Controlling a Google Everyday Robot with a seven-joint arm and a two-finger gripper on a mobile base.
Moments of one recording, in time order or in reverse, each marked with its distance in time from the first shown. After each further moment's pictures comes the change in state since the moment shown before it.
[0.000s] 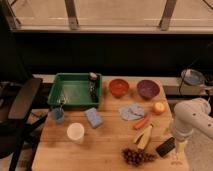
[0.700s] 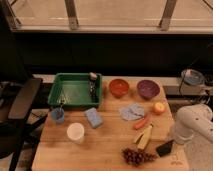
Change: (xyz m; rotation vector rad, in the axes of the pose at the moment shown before) arm 0.001 0.006 0.020 0.025 -0.044 0.066
